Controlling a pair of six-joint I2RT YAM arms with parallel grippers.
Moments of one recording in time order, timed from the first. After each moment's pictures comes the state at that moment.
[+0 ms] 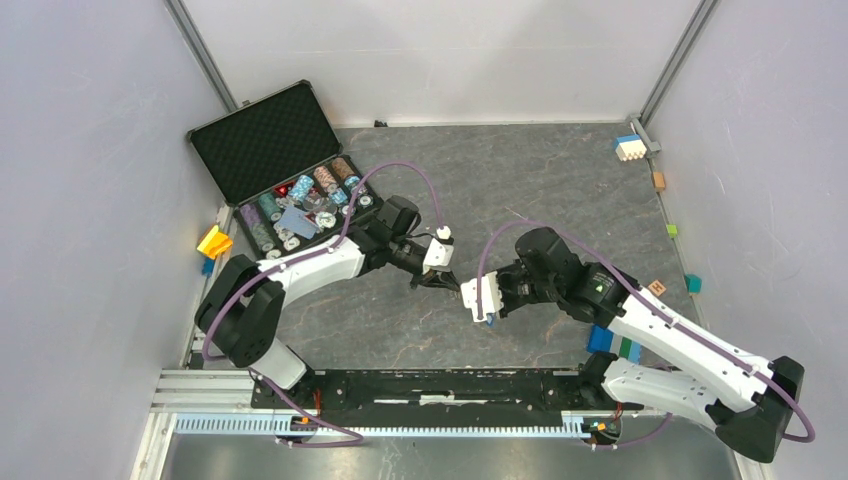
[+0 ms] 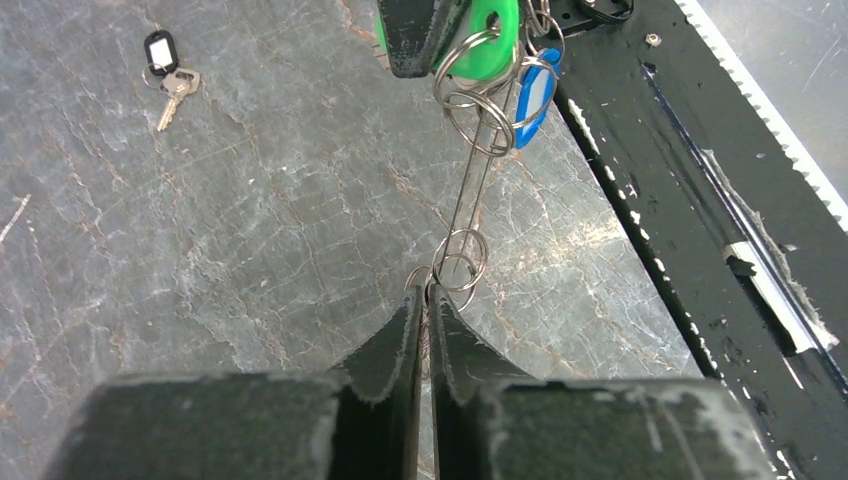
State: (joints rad) left arm -0.69 1.56 0.94 -0.19 1.05 0.83; right arm 0.86 0.95 0.88 -0.66 -0.31 -0.98
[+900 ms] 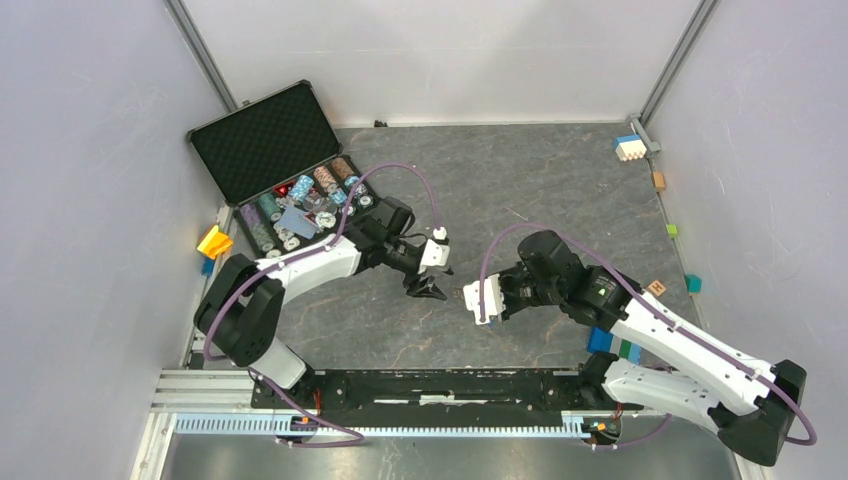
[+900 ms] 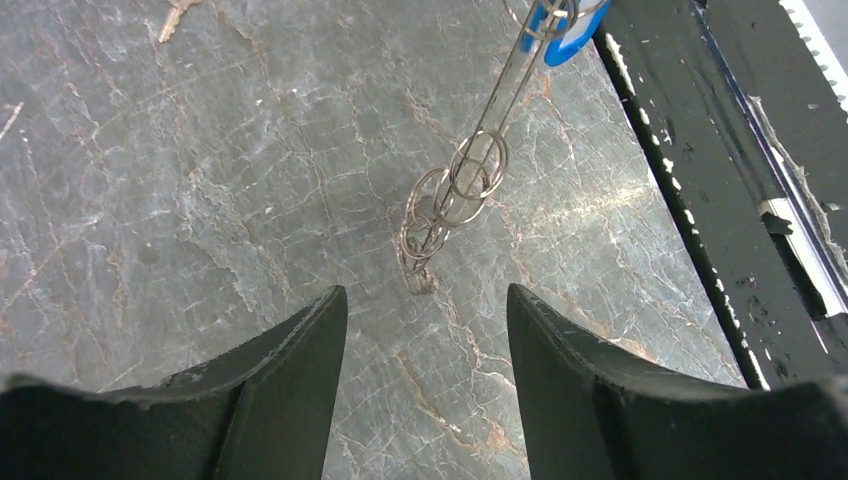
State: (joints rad) left arm -0.65 1.56 0.92 -0.25 0.97 0.88; right arm 0.86 0.92 0.85 -0.65 -0.32 -0.98
